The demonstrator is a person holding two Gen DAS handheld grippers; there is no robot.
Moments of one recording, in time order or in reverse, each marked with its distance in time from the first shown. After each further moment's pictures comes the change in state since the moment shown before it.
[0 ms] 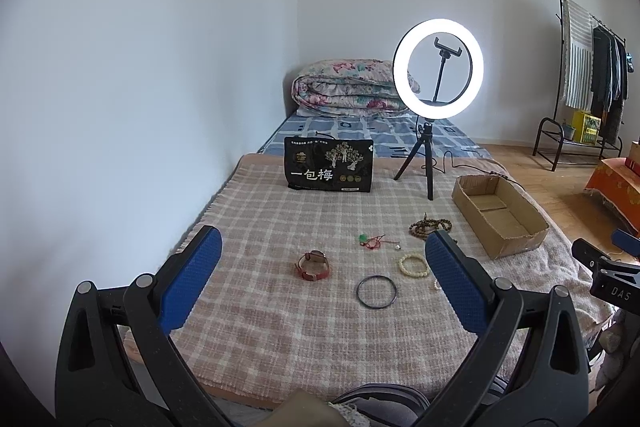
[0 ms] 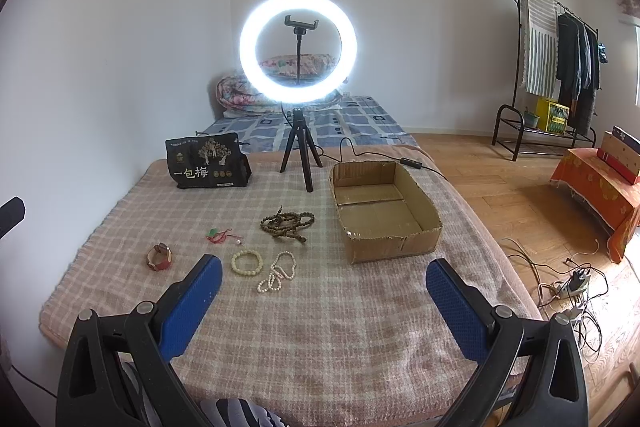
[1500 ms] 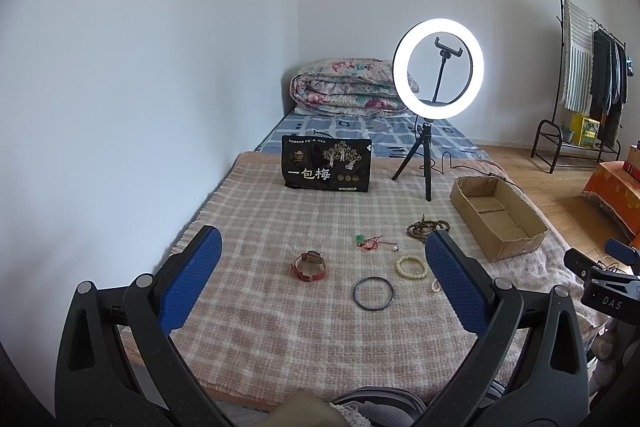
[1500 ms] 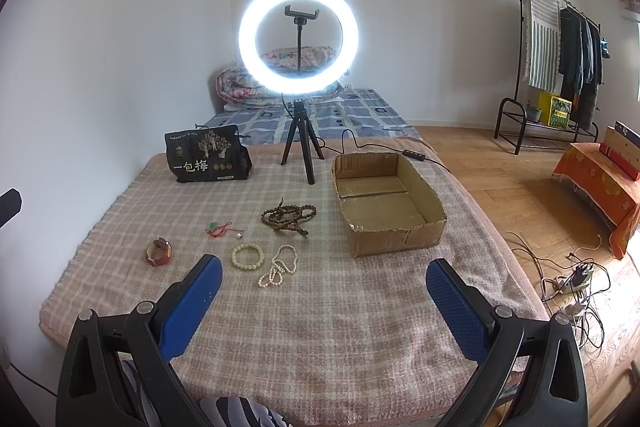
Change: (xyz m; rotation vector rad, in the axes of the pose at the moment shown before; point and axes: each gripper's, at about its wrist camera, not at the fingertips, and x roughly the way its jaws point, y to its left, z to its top) left arm -0.001 -0.006 -0.001 0.000 -0.001 0.002; right arm 0.010 0.001 -0.007 0.002 0.028 0.006
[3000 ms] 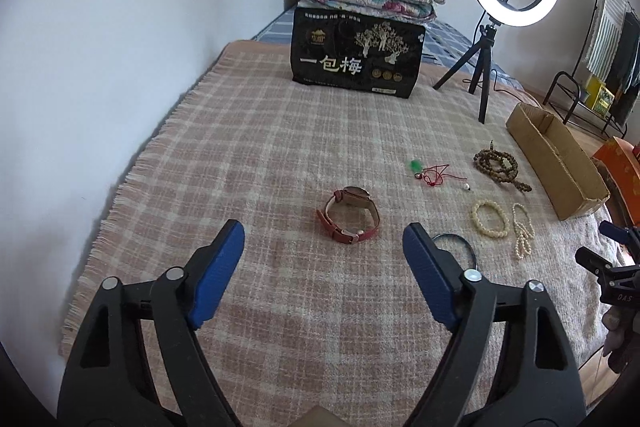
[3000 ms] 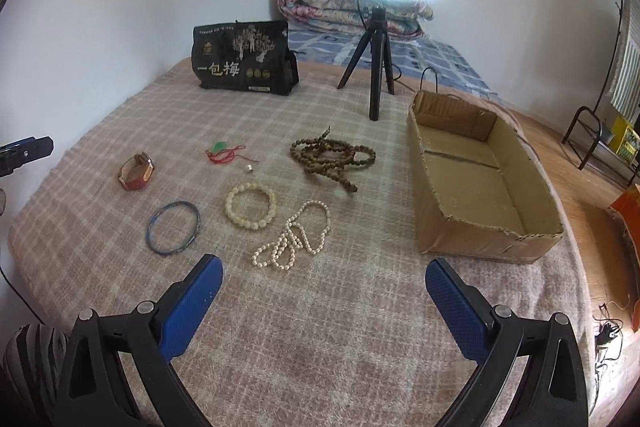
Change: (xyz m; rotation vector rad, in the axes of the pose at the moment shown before) left arm 0.218 0.069 -0.062 -0.071 0.381 -0.059; right arm 0.184 0.030 -0.023 -0.233 0.261 0.187
